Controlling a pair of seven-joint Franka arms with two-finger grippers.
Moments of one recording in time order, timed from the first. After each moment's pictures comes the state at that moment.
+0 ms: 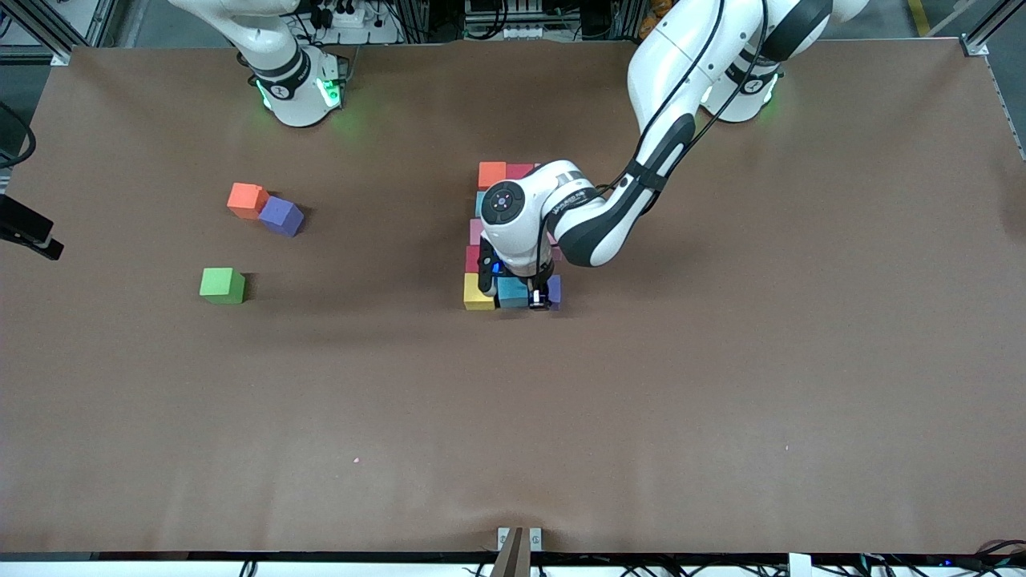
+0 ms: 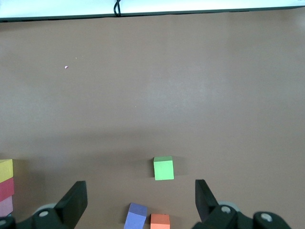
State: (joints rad) left arm -0.63 0.82 -0.24 -1.45 0.41 2.10 0.55; right arm -0.07 0.13 -0.03 -1.35 0.00 1.59 -0.05
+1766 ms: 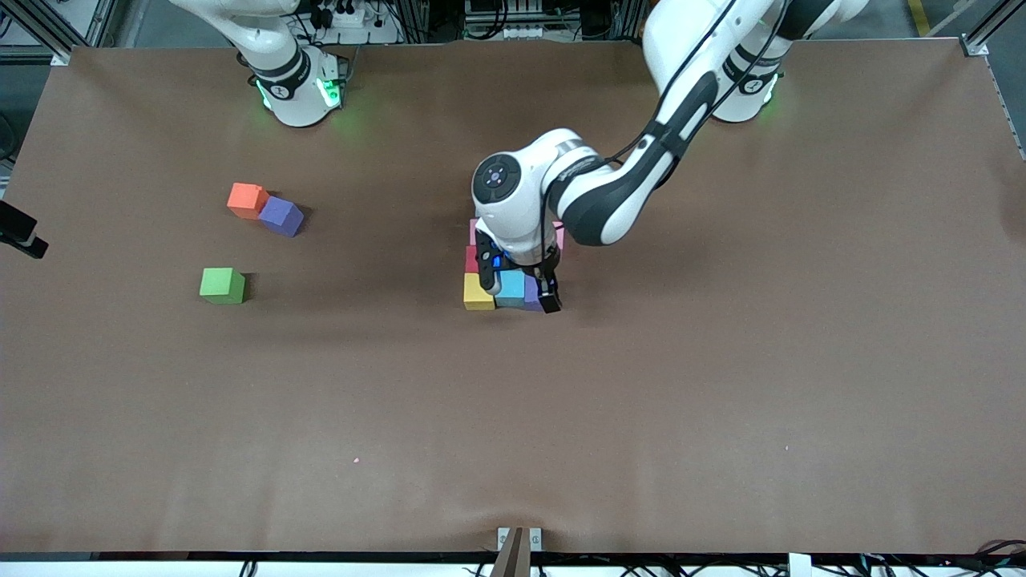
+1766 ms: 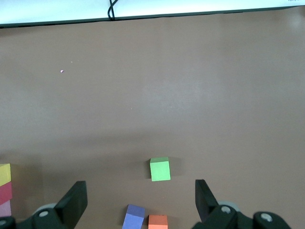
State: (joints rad) left arm -0.61 0.69 -0.24 -1.35 0.37 1.89 0.46; right arm -0.09 0.13 -0.03 -1.35 0.00 1.59 -0.05
